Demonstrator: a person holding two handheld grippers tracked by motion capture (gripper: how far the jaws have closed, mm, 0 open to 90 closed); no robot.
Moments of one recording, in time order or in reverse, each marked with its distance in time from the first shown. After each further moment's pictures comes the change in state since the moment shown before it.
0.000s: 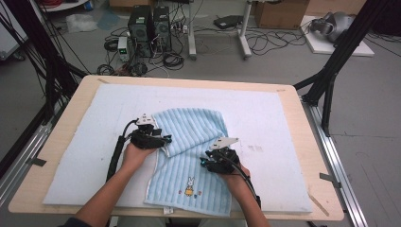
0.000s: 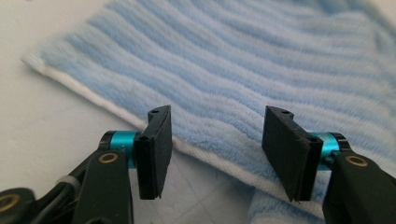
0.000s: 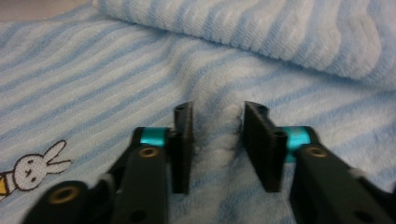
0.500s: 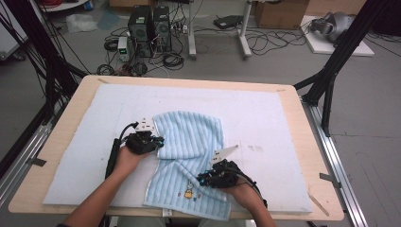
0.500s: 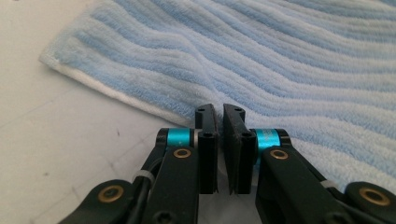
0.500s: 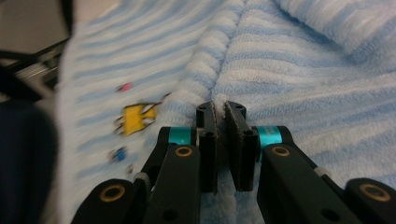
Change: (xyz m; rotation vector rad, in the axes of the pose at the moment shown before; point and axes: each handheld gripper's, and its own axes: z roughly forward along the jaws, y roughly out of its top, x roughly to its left) left arm 0.001 -0.009 -0.025 0.067 -0.041 0.129; right arm 0.023 -0.017 -0.018 0.075 0.382 -0.057
